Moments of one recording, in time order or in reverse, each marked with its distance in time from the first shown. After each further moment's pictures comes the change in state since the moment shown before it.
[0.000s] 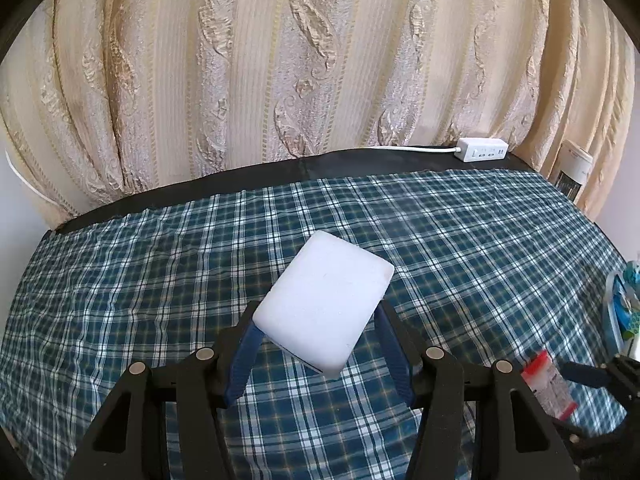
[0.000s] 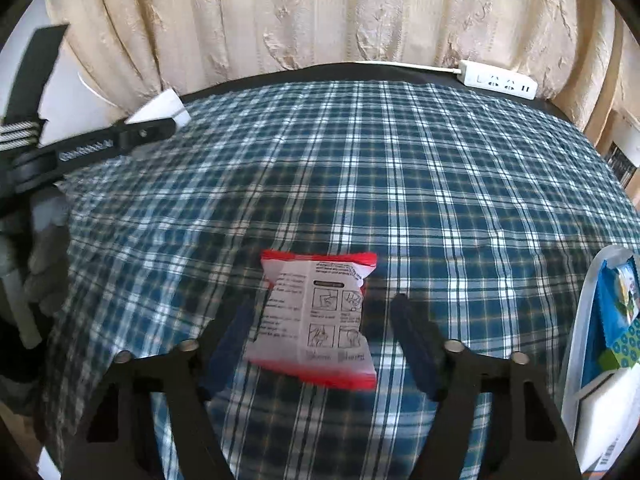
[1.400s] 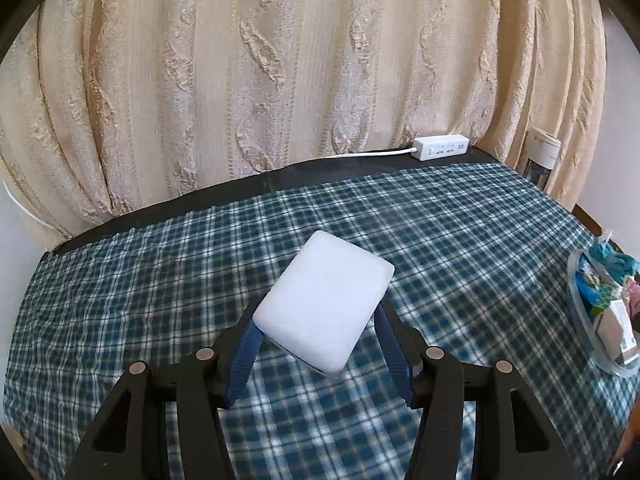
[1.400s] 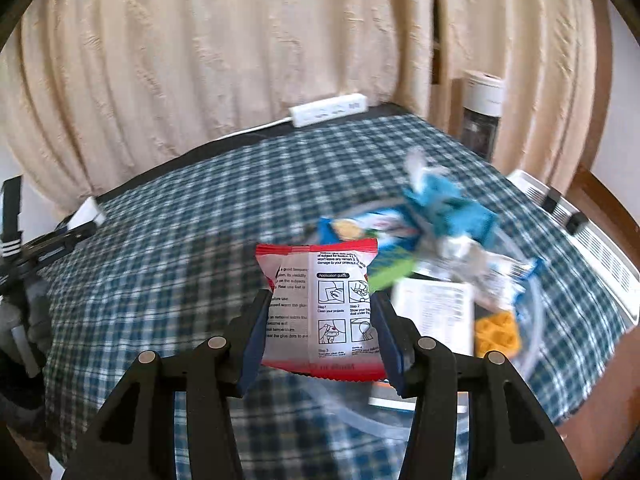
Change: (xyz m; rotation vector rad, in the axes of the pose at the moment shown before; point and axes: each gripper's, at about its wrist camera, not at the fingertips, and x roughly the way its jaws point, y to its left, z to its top) left arm -0.042 -0.047 -0.008 0.077 -0.029 -0.042; right arm -0.146 -0.136 -0.065 0.310 -0.186 -0.199
